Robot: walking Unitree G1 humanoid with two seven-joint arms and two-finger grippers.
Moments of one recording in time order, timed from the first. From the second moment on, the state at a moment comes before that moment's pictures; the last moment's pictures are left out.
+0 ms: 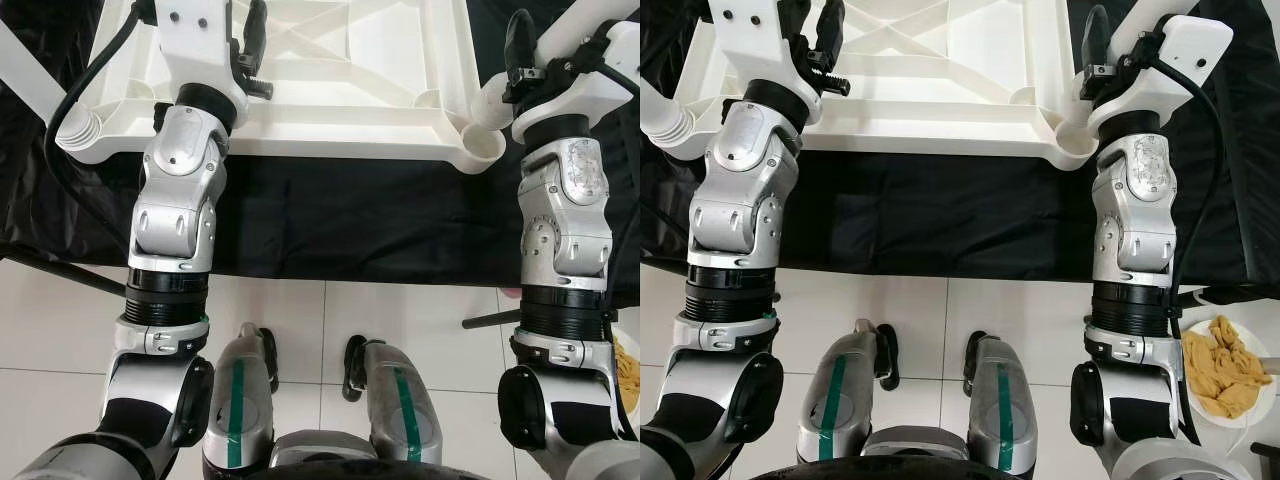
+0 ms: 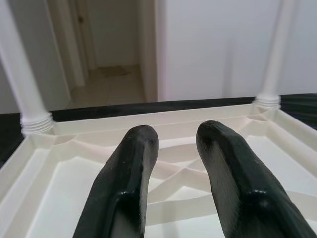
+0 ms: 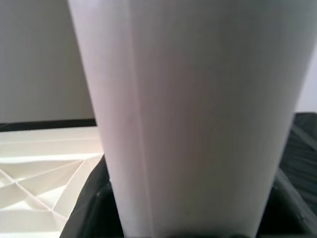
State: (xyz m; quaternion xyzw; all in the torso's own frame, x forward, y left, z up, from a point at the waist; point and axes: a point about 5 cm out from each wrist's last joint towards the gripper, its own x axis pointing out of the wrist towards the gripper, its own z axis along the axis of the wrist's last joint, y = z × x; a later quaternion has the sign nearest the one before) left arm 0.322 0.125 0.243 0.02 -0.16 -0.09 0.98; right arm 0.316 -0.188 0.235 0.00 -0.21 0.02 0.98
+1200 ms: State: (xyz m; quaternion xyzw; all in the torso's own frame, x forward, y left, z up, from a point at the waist) left arm 0.327 0.151 0.238 -0.03 -0.16 -0.05 0.99; right arm 0.331 -0.180 0.216 0.03 -0.19 0.02 0.98
